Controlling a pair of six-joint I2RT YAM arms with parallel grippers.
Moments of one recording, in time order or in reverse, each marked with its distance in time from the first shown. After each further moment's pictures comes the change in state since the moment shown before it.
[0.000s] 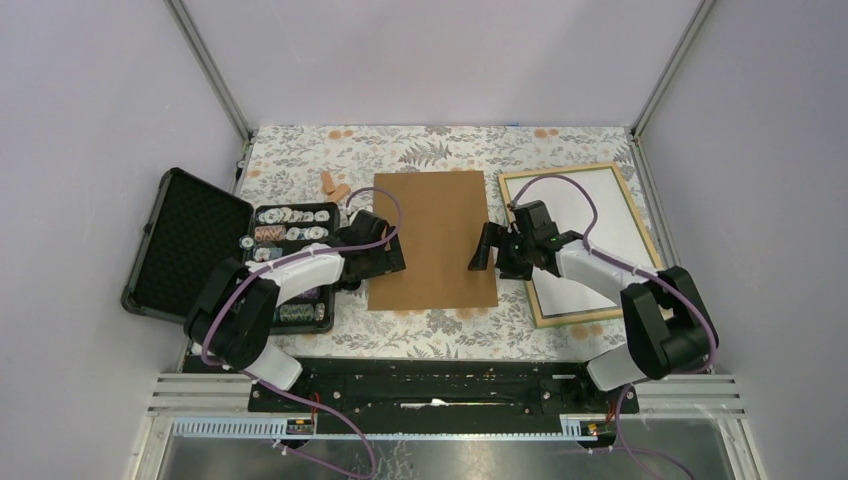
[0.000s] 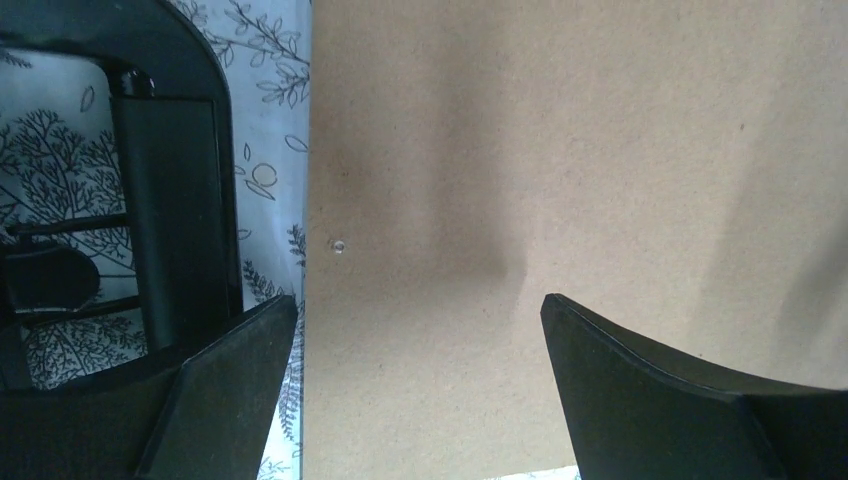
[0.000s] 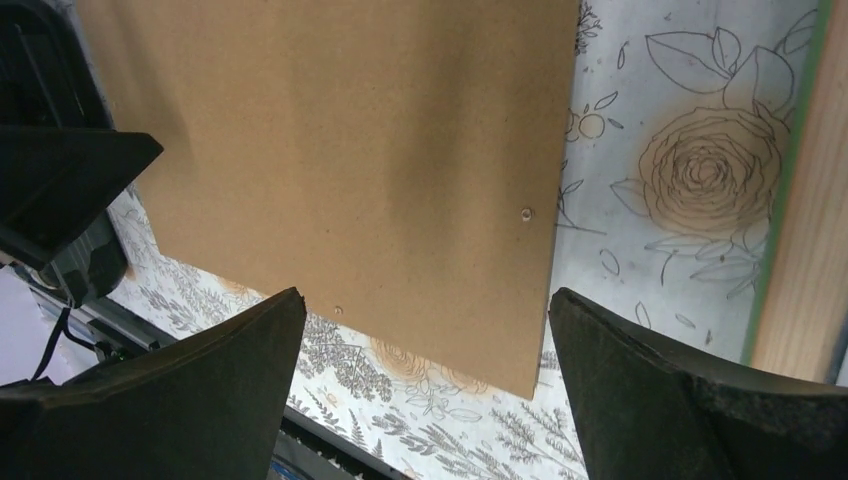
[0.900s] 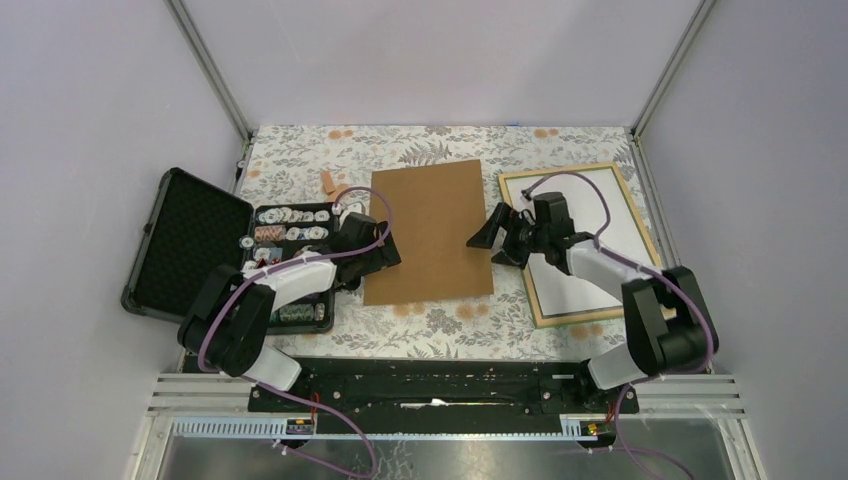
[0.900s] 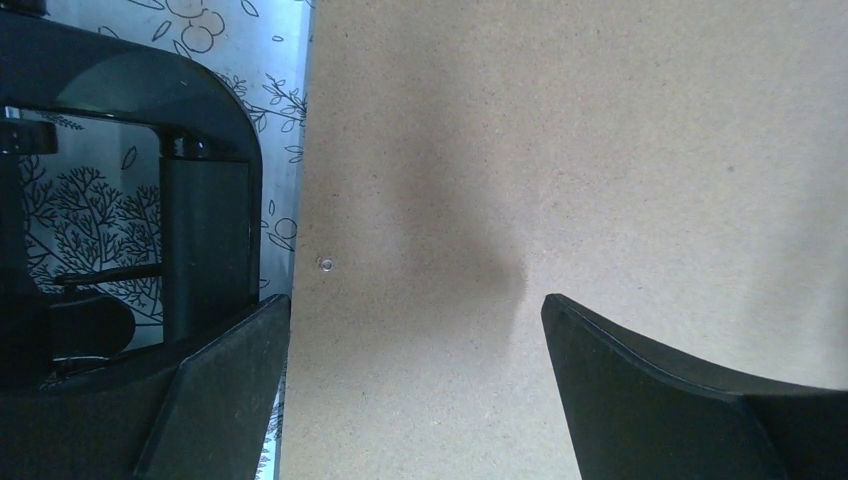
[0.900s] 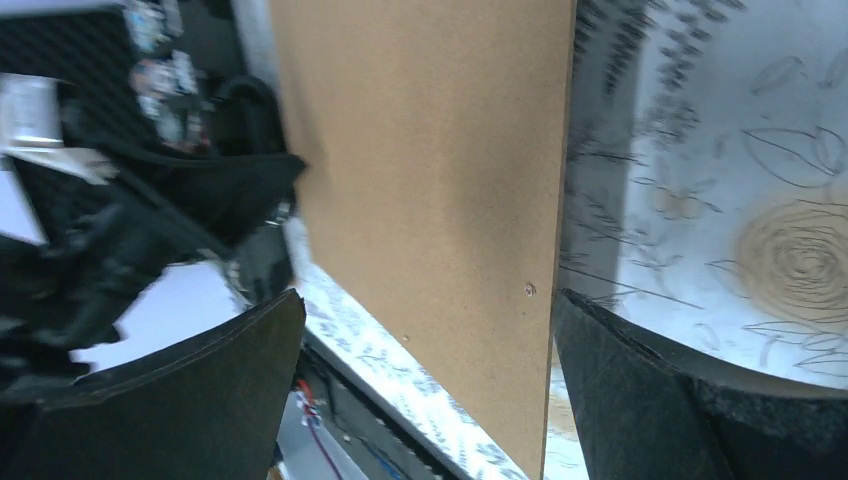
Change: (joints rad) left arm 0.032 -0.031 -0.089 0.192 0.023 -0.025; right arm -0.108 0.072 -0.037 0.275 -0.254 0.172
